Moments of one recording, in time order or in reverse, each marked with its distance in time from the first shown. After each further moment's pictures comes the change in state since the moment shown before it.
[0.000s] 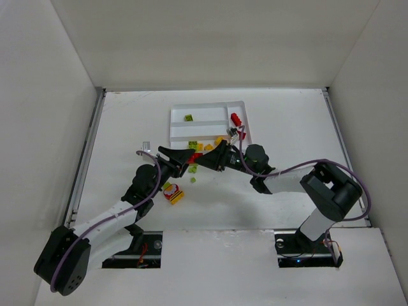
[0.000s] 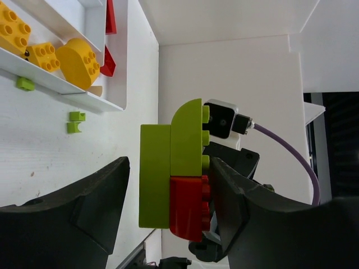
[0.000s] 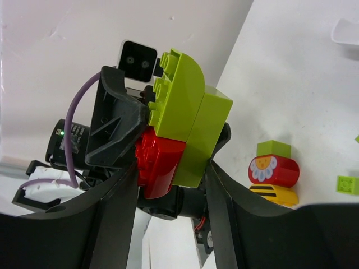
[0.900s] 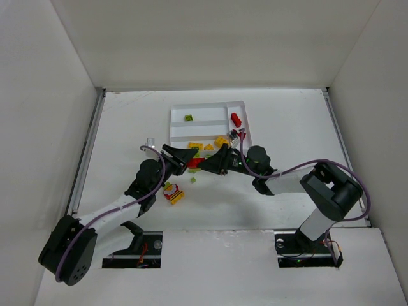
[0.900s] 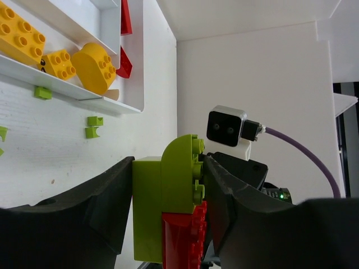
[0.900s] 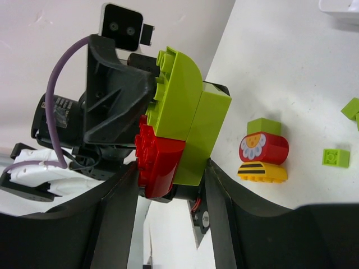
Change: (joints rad) left arm 0.013 0.103 0.047 0.007 0.030 0.085; right arm -0.023 -0.001 -0.045 -0.007 -0.068 0.000
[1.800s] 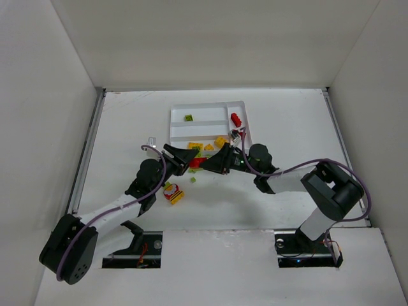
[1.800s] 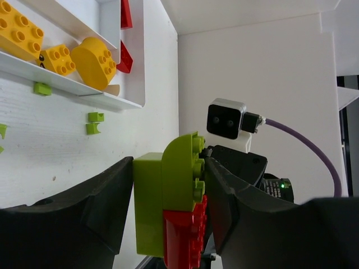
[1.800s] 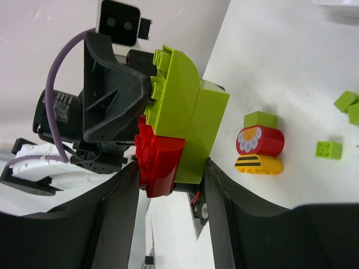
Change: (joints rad) left arm 0.004 0.011 0.002 0.001 0.028 0.010; right arm -0.032 -0.004 0.000 -0.019 -0.056 0.003
